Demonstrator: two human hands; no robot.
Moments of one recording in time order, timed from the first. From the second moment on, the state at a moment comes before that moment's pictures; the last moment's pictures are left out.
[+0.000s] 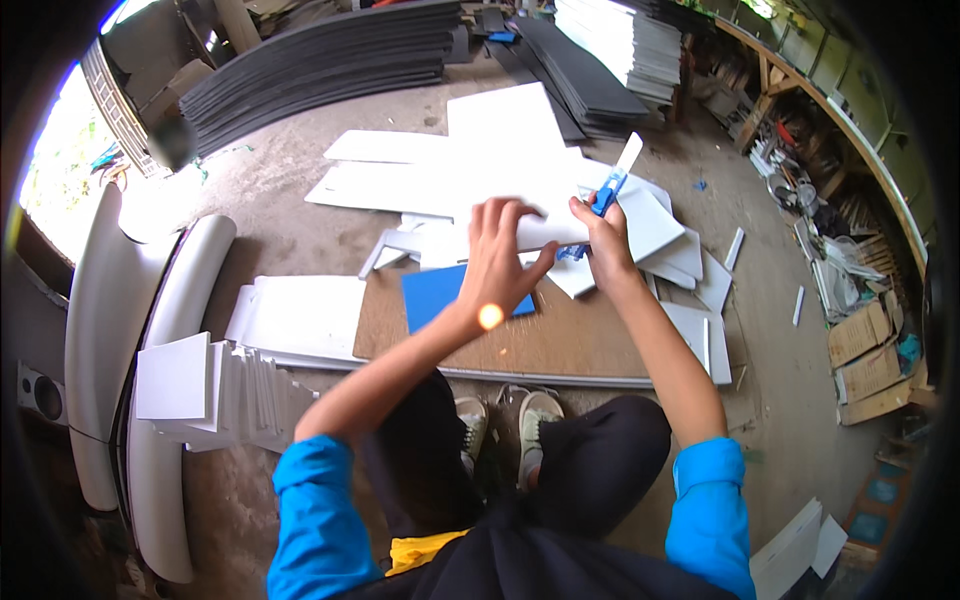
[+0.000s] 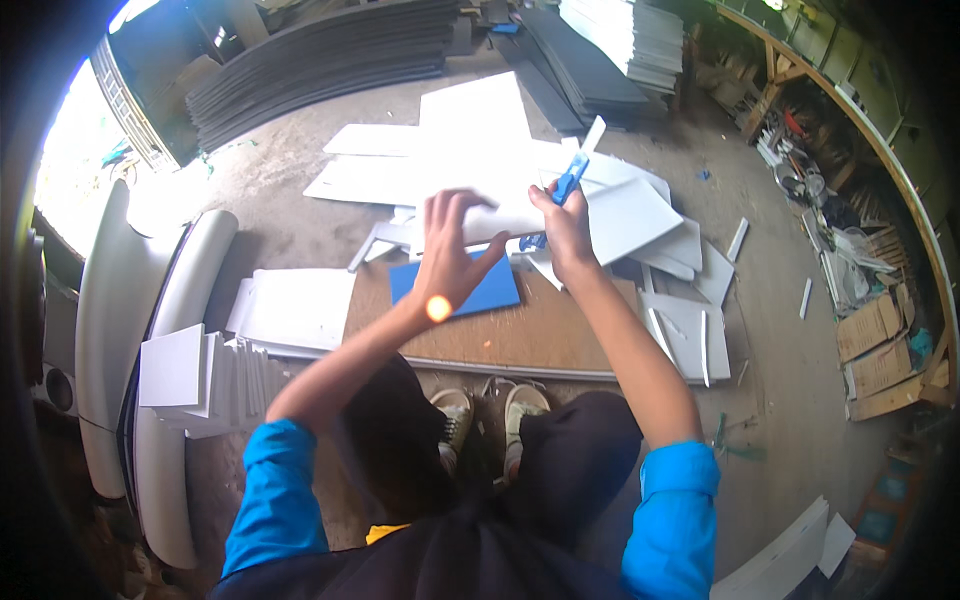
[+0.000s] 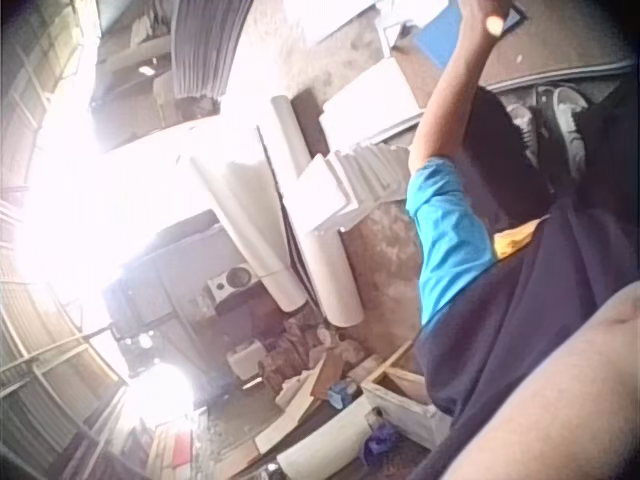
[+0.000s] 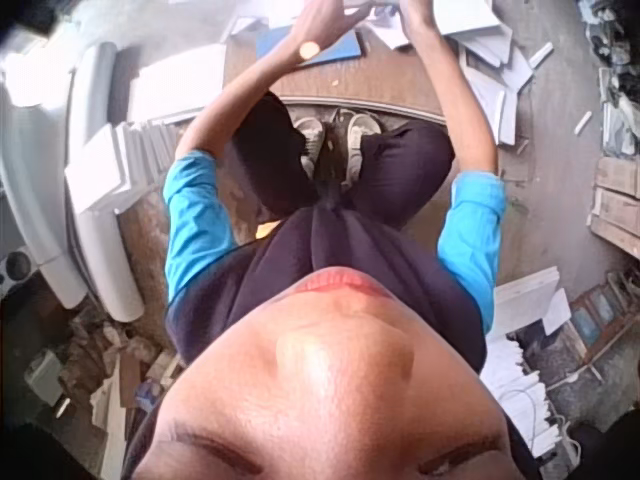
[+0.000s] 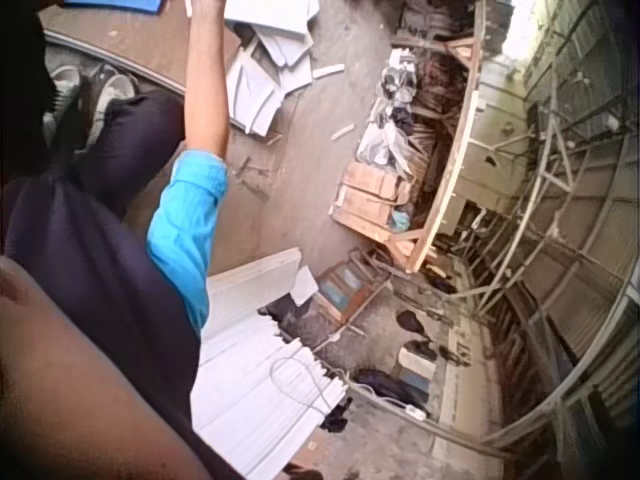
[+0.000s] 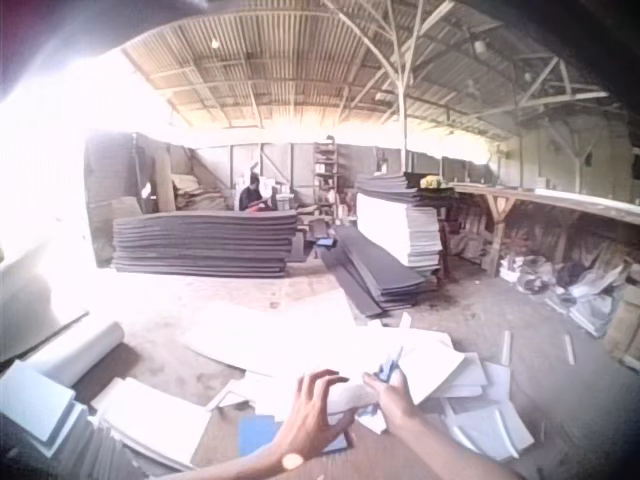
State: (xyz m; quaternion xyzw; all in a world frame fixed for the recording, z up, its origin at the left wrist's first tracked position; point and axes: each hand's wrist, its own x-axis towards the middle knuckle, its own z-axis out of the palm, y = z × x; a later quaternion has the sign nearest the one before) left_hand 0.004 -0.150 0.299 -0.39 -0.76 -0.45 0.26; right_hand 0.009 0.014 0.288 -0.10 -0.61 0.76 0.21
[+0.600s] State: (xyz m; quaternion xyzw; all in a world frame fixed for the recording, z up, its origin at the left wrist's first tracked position) left_hand -0.053 -0.137 0.255 -0.09 -0.35 -0.90 -0.25; right_hand -0.013 0.004 0.285 -0.14 -0.69 0.67 0.23
